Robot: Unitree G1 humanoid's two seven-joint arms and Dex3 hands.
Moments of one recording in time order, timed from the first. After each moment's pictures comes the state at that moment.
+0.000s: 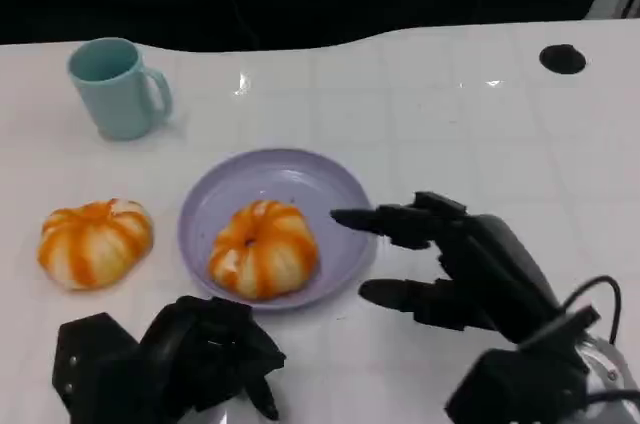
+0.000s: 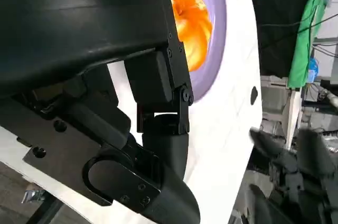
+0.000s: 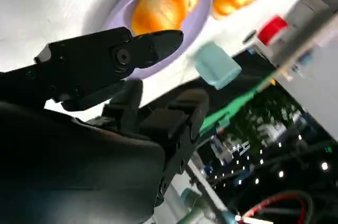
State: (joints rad) left arm -0.02 -0.02 0.01 0.43 -0.21 -0.24 -0.47; right arm -0.16 -0.16 0.32 0.18 -0.47 -0.49 -0.12
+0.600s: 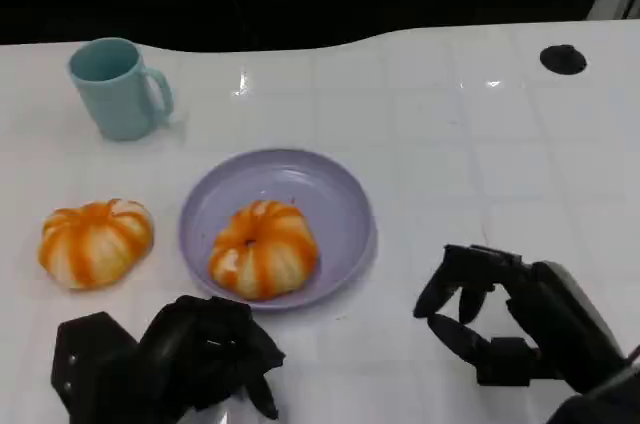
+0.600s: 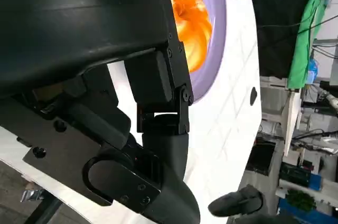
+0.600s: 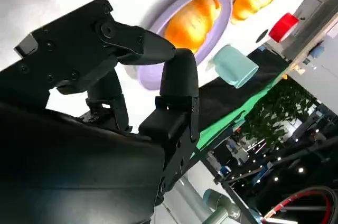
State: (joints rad) left arm -0.02 -0.02 0.01 0.42 -0.22 -0.23 -0.47; right arm -0.01 -0.24 0.22 0.18 -0.40 -0.61 -0.09
